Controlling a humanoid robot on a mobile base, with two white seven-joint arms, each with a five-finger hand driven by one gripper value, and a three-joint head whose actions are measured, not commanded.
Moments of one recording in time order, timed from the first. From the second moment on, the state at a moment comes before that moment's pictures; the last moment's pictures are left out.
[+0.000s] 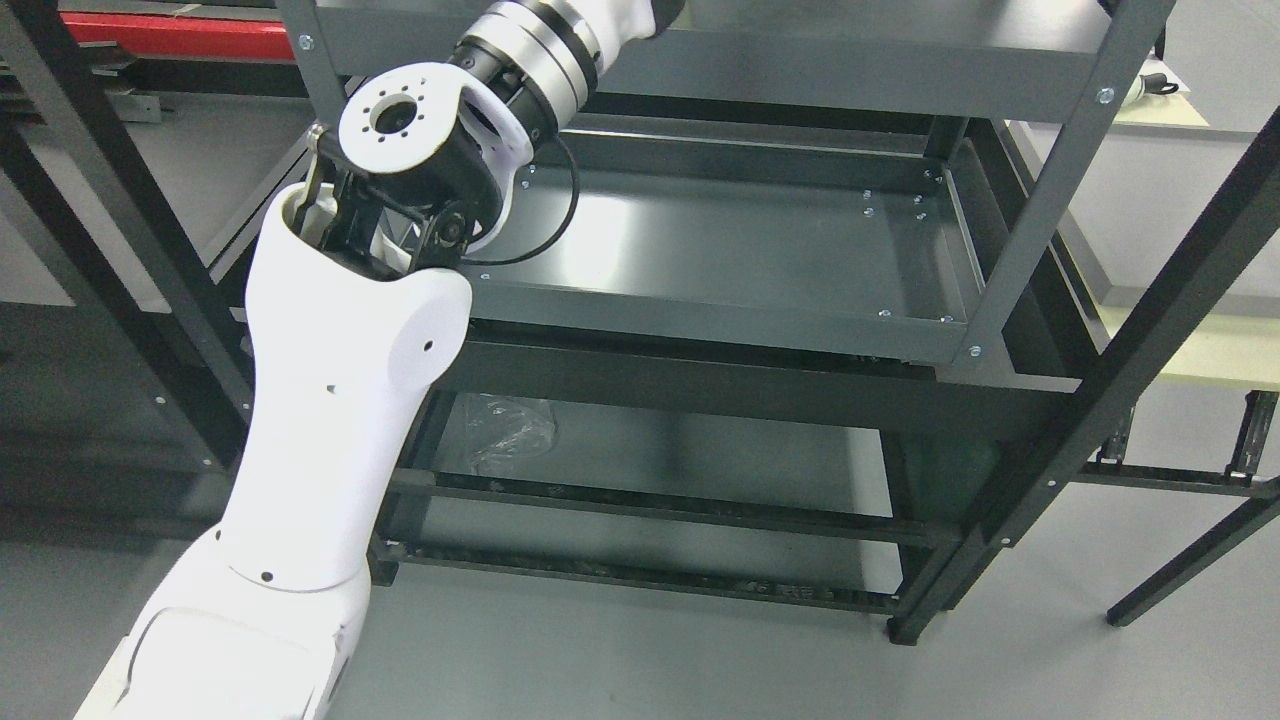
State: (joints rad) left arm -1.13 0.00 -0.34 -1.58 0.49 0.49 -0.22; right arm 0.00 0.00 0.00 -0.24 0.00 0.09 -0.12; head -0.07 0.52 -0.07
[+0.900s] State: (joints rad) left arm -0.53 0.00 -0.28 -1.57 0.14 0.14 -0.07; right arm 0.00 0.00 0.00 -0.24 0.00 0.09 -0.12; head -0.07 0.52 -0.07
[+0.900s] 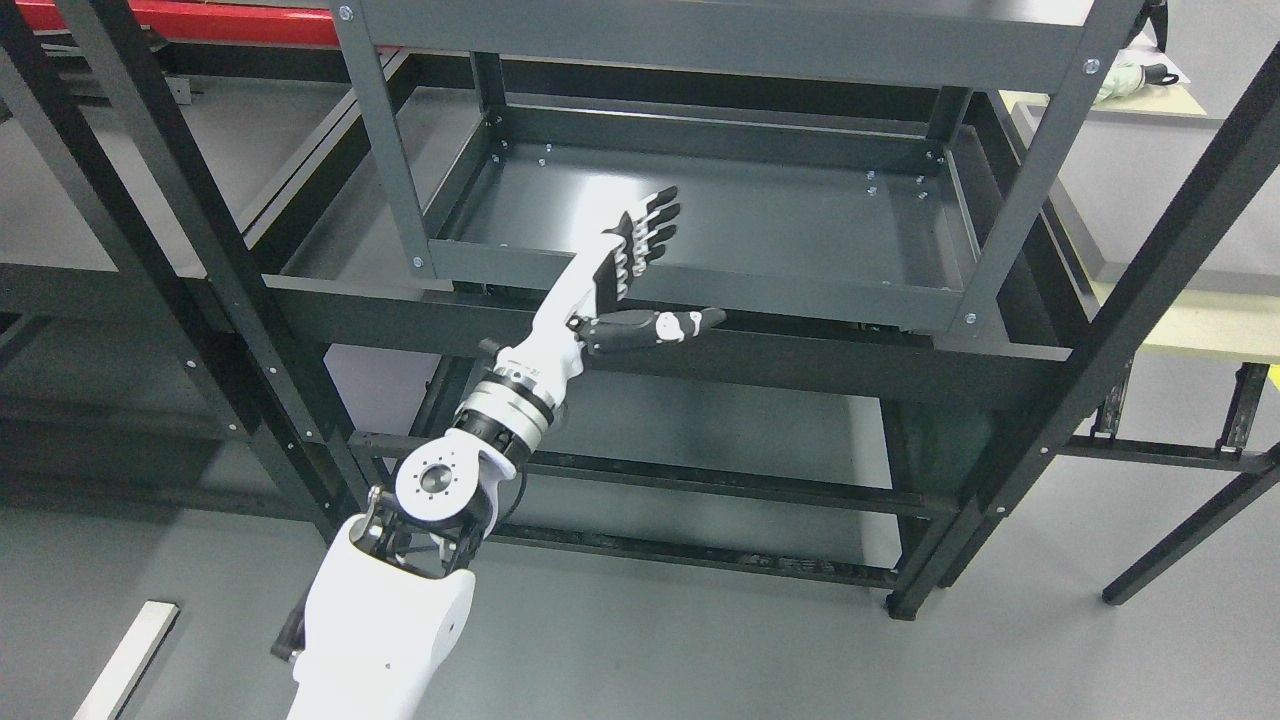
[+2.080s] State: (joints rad) left arm -0.20 0.00 -0.05 -1.61 0.08 0.04 -0.03; right arm 0.00 0.00 0.00 -0.24 0.00 0.09 -0.12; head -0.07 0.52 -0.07
